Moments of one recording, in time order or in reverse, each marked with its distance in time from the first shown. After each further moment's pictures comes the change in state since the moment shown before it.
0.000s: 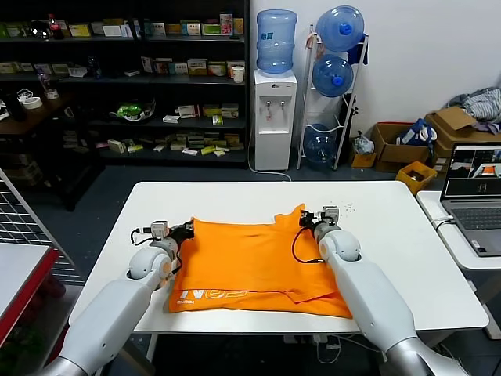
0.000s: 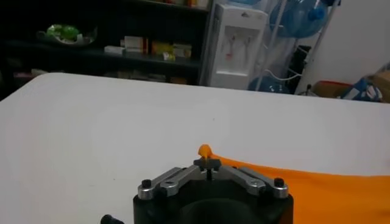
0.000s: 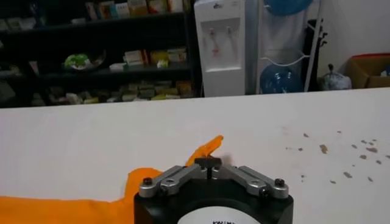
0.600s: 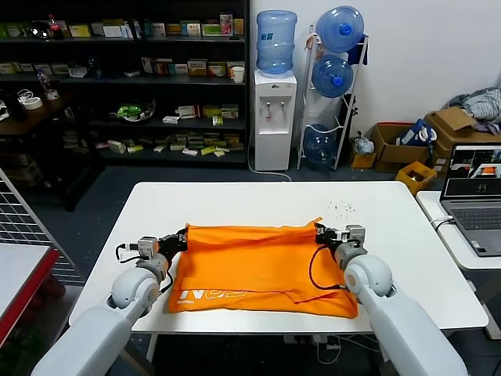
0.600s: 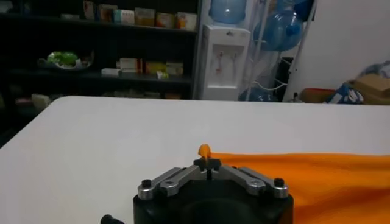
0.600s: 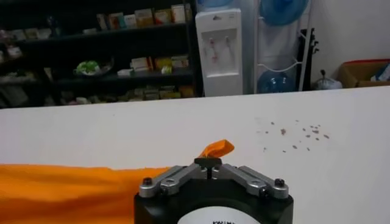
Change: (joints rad) left arm 0.217 0.119 -0.074 -0.326 0.029 -0.008 -0.055; right arm -0.315 -0.206 0.069 0.484 0.123 -0.081 0.109
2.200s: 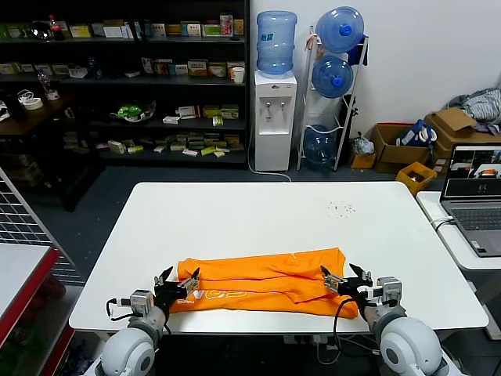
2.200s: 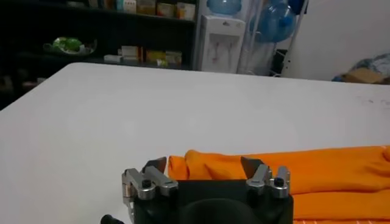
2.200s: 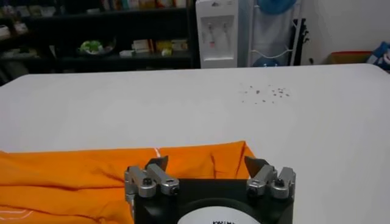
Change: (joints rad) left arm 0.386 -0.008 -0.123 -0.253 0.106 -0.069 -0.043; right arm -0.416 -0.095 0.190 0.352 -0.015 -0.026 0.040
